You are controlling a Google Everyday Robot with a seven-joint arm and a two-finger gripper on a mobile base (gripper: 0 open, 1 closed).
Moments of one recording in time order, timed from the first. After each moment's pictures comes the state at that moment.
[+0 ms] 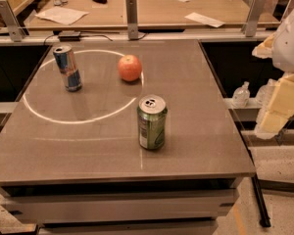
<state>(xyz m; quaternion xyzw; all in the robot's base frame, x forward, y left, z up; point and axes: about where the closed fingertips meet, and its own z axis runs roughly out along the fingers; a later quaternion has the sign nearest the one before) 0.438 -0.217 0.977 -0.60 0.78 -0.03 0.16</state>
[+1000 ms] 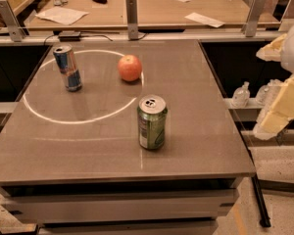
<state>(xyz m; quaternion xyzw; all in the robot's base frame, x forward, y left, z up) 0.435 -0.219 0.976 -0.58 0.79 0.01 0.21</state>
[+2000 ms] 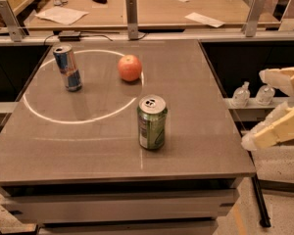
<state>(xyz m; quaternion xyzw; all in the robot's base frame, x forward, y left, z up) 0.424 -0.207 0.954 -0.47 0.77 0.18 0.40</state>
